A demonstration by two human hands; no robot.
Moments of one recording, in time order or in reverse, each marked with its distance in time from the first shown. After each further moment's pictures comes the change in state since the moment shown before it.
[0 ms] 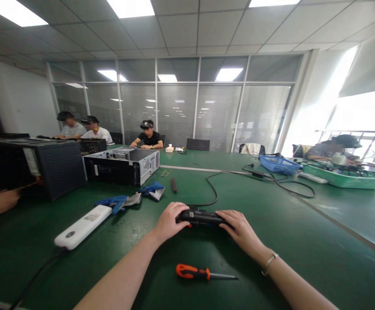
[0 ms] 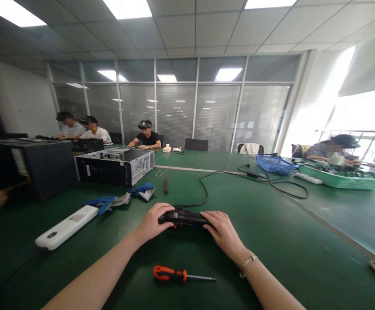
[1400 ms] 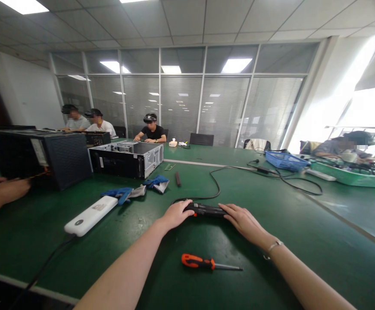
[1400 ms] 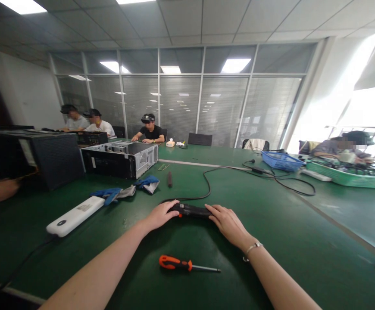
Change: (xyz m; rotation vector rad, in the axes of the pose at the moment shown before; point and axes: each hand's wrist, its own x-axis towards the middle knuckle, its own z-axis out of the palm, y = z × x) left_hand 0.008 -0.018 0.017 0.050 -0.284 -0.282; right_hand 0.005 0.020 0.008 -0.043 -0.183 0.074
